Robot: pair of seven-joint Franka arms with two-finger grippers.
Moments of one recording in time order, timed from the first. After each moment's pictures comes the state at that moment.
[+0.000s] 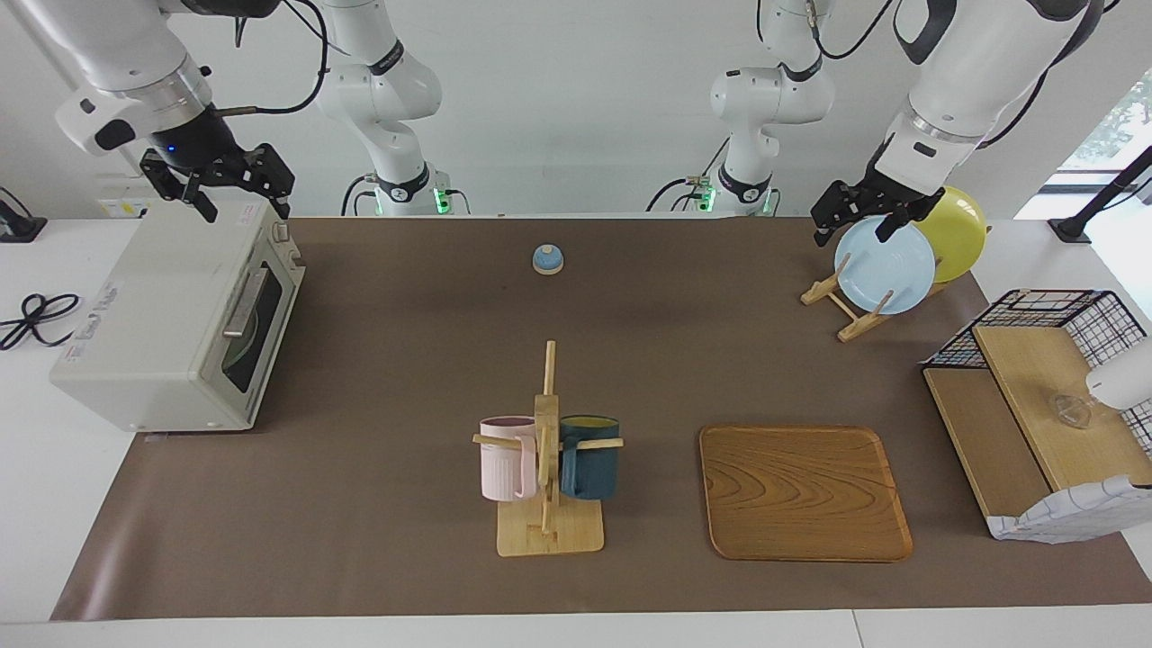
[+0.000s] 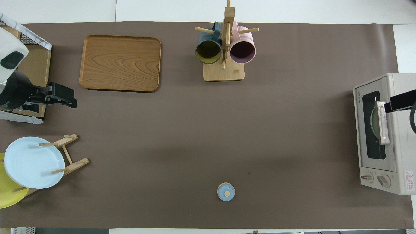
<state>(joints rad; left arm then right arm) -0.13 -0.01 -0.04 -1.56 -0.06 1.49 -0.21 0.03 -0.03 -0.11 -1.51 0.01 1.42 -0.09</state>
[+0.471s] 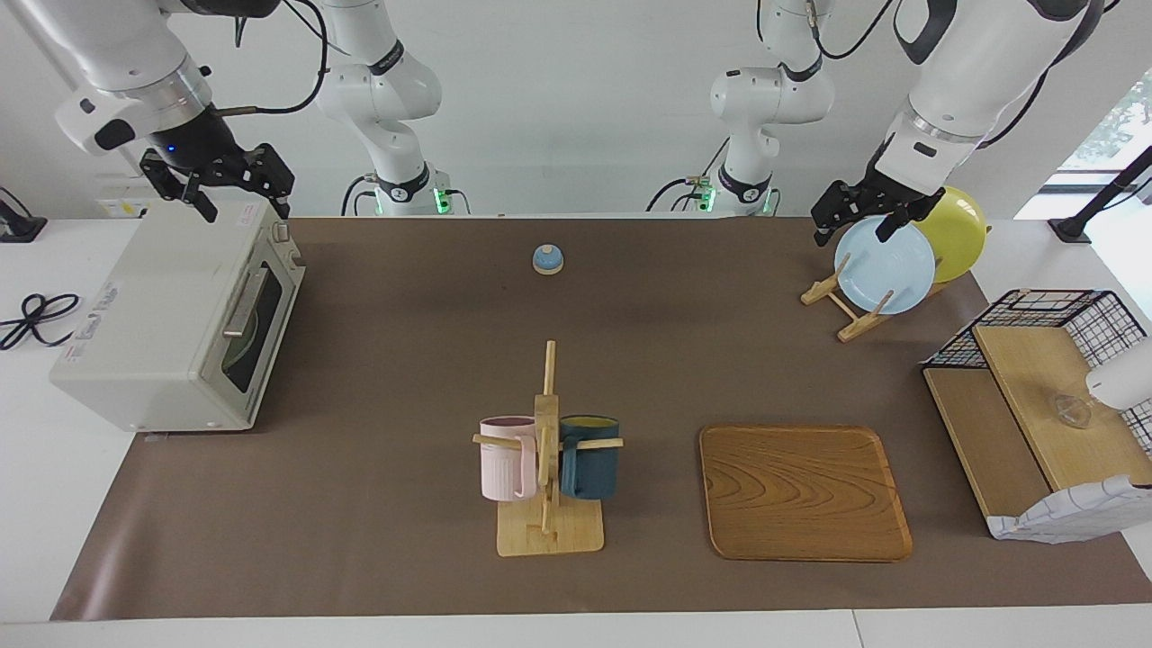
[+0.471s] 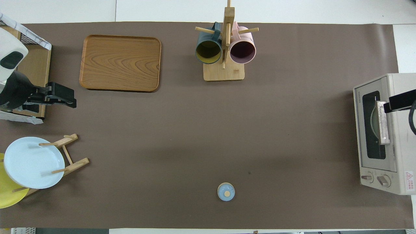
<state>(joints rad) -0.13 -0.01 -0.04 -1.56 -0.06 1.49 -0.21 0.03 -0.03 -0.11 -1.51 0.01 1.42 -0.09</state>
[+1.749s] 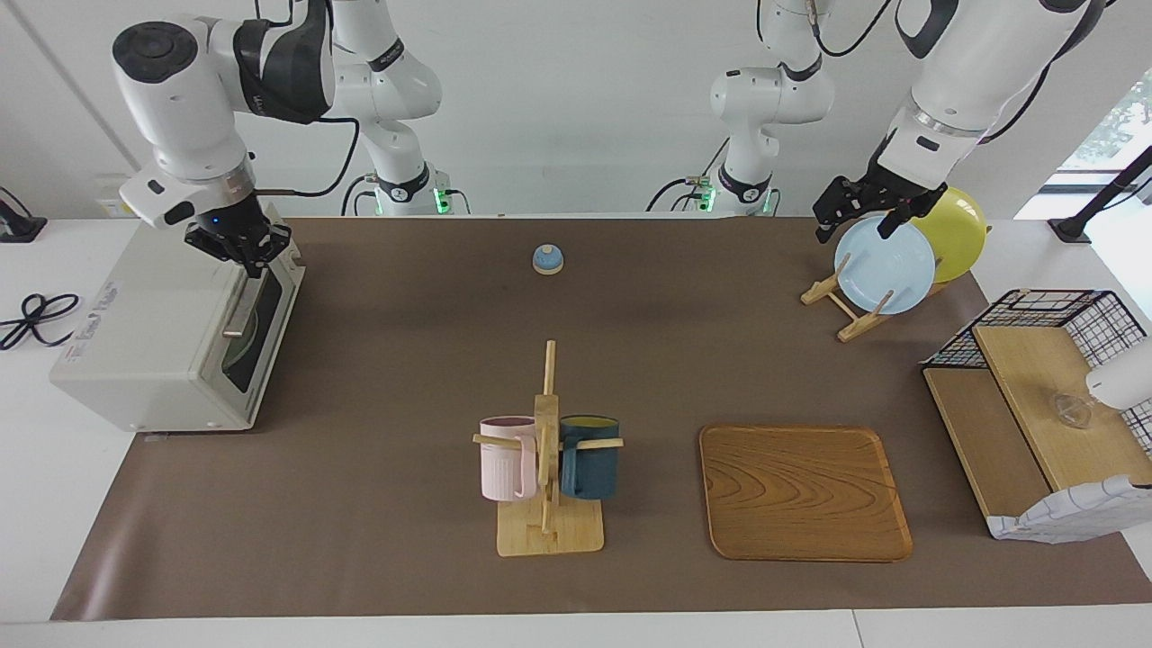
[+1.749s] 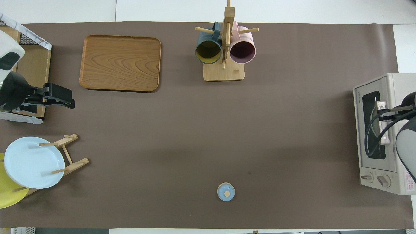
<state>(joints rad) -0.13 -0.02 -0.04 -1.56 -0.06 1.49 -0.21 0.04 -0.14 -0.12 -1.95 -0.21 1.78 -0.10</state>
